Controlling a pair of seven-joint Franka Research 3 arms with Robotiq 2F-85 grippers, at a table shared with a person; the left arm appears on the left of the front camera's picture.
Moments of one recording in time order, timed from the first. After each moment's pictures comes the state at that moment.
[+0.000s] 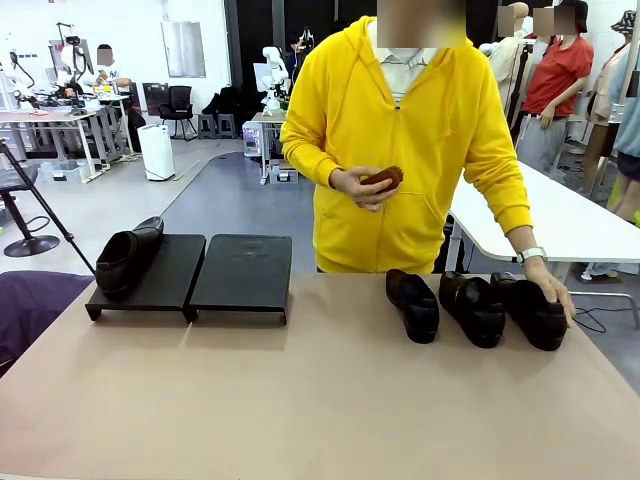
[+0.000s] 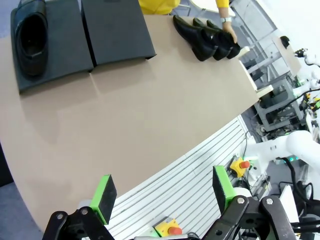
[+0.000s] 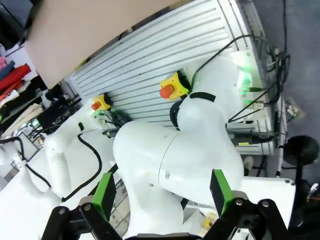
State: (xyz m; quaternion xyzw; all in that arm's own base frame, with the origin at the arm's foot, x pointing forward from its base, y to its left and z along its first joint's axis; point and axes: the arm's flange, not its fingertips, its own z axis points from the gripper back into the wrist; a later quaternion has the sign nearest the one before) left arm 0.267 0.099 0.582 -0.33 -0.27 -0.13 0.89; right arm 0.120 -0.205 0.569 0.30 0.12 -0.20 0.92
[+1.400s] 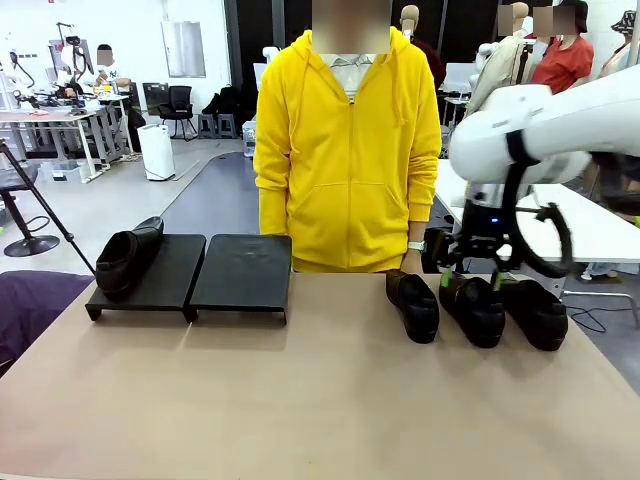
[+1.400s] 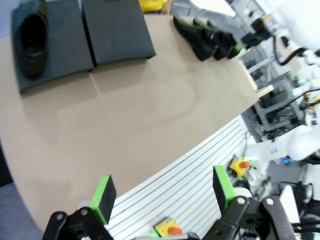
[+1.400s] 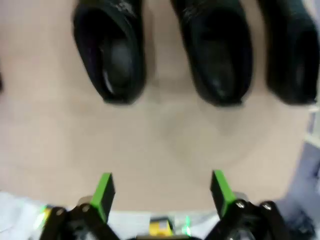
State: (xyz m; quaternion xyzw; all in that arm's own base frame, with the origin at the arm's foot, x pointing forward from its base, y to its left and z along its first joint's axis) left arm 0.267 0.099 0.582 -0.33 -0.27 -0.13 0.89; right arm 0.547 0.106 0.452 0.03 0.03 -0.05 1.00
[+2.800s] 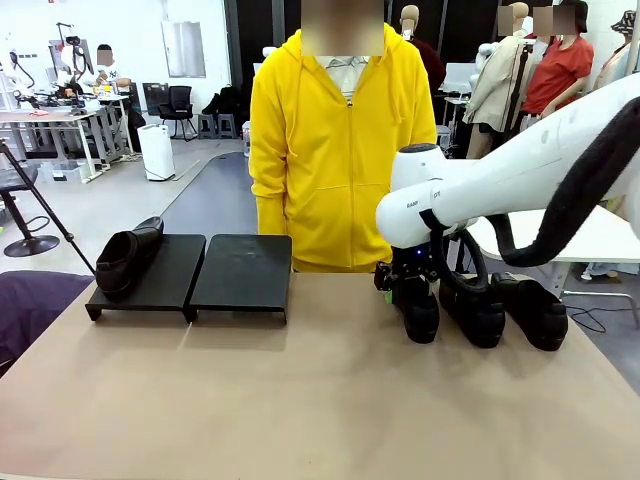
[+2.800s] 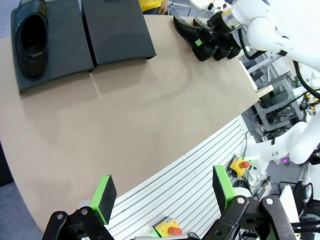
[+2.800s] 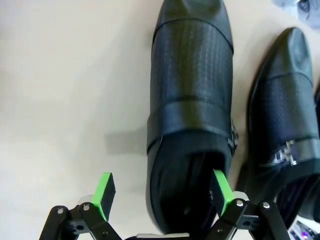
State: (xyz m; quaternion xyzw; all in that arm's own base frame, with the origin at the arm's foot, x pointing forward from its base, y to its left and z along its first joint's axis) left arm 0.267 0.099 0.582 -0.33 -0.27 -0.13 0.89; right arm 0.626 0.203 0.353 -0.04 -0.05 0.08 0.99
